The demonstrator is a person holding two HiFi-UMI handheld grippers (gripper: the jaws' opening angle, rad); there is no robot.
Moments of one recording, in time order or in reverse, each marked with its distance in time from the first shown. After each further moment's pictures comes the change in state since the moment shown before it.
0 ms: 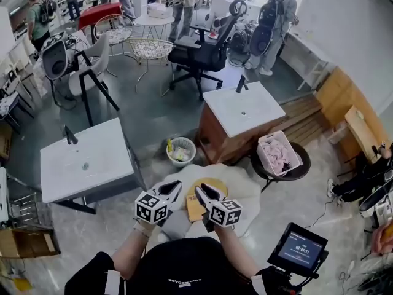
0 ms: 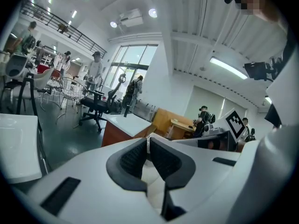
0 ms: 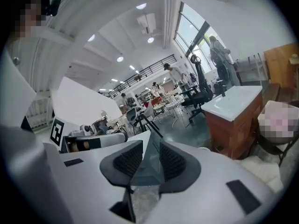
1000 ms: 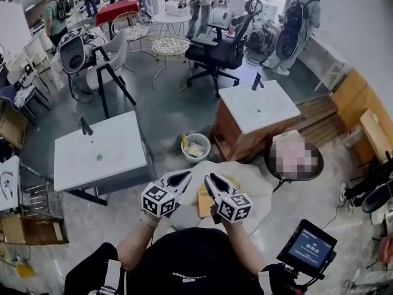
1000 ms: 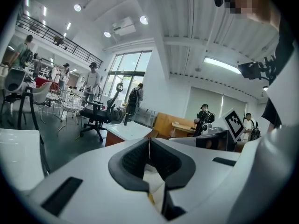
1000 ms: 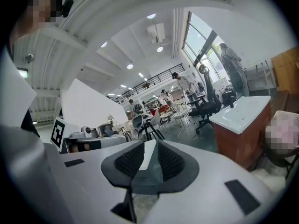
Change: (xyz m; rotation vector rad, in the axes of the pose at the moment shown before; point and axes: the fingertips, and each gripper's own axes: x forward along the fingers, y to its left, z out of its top) left arm -0.016 -0.011 0.023 0.093 -0.078 0.016; right arm -0.004 0.022 0.024 -0.087 -0.107 0.073
